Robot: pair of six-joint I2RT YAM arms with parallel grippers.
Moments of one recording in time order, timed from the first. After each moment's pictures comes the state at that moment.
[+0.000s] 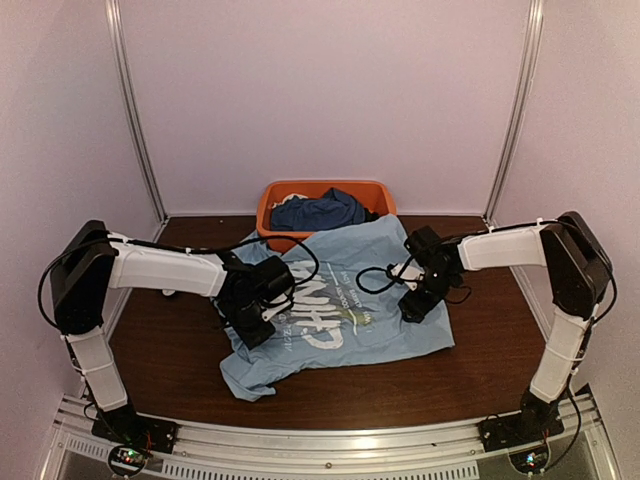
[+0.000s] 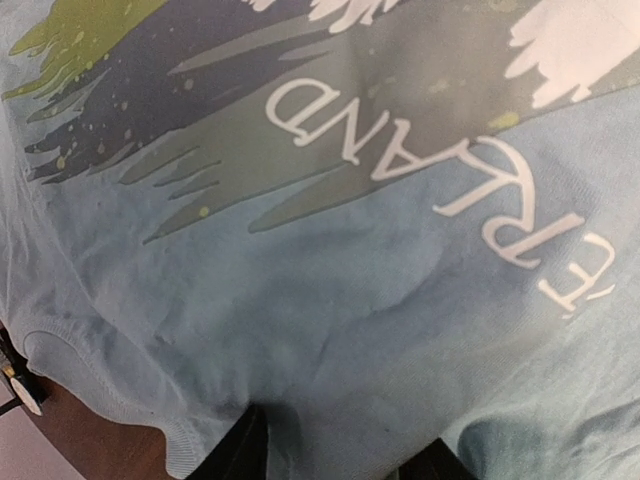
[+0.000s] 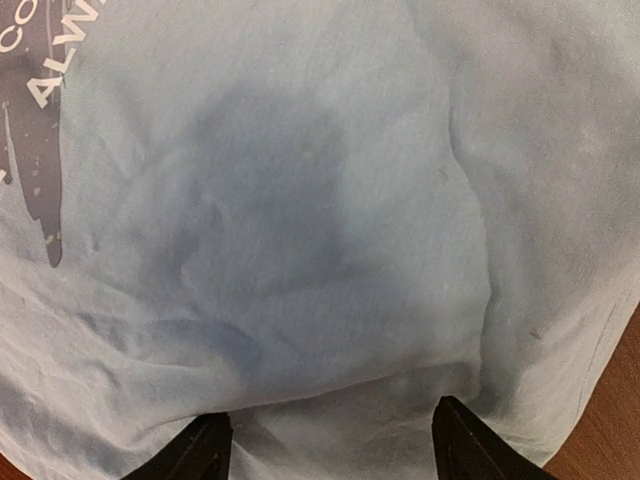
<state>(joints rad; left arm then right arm) -0.88 1.83 1.17 -0.78 -0.25 -0.02 0.52 1.83 1.14 -0.57 0.01 -0.21</state>
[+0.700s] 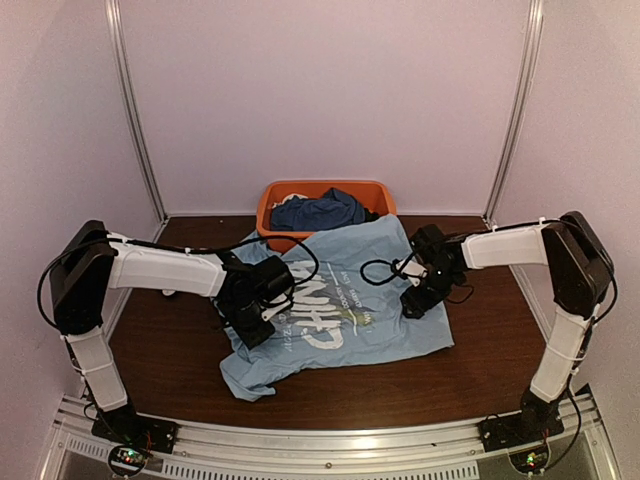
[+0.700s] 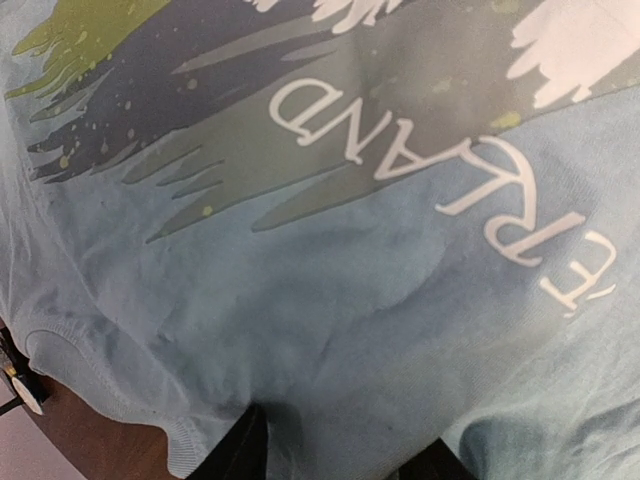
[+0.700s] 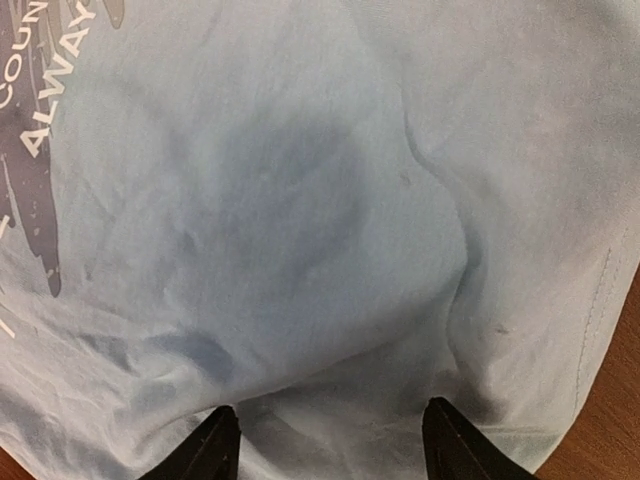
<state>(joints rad) -0.88 1.82 1.16 -0.78 -0.25 -0.02 0.49 1.83 1.13 -0.54 -0.03 -0.13</state>
